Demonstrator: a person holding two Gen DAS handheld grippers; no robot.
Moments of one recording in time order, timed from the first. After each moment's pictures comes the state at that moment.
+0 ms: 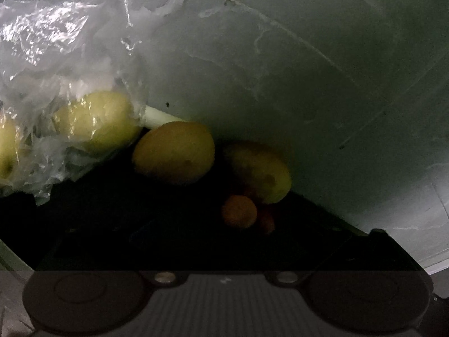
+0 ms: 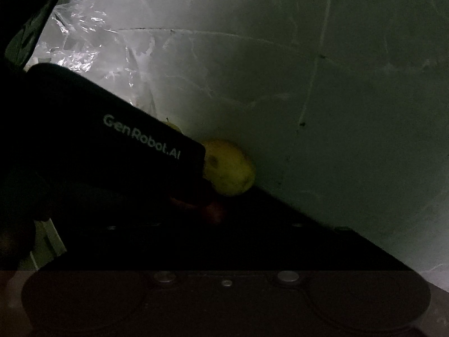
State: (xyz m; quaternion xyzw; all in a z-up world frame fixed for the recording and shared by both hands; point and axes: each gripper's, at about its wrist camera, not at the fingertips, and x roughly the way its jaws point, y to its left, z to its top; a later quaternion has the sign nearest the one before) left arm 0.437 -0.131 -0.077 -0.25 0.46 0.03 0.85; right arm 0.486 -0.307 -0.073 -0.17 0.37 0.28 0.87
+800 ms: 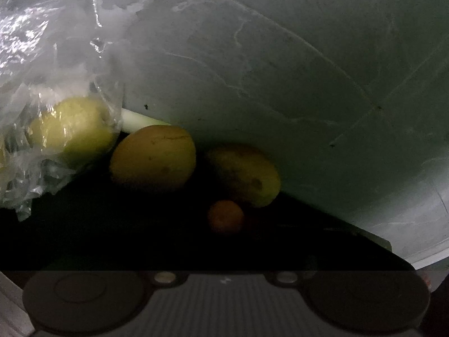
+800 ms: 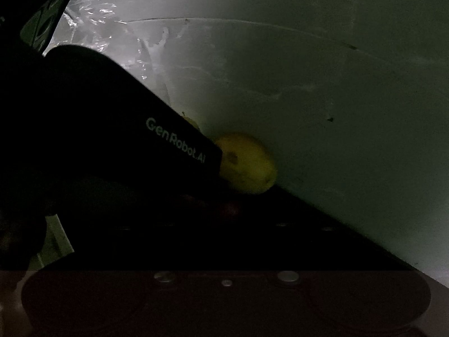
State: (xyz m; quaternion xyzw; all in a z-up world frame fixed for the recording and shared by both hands) left arm 0.466 -0.135 -0.088 -0.24 0.46 0.00 0.85; right arm 0.488 -0.297 -0.080 -0.17 0.38 0.31 0.85
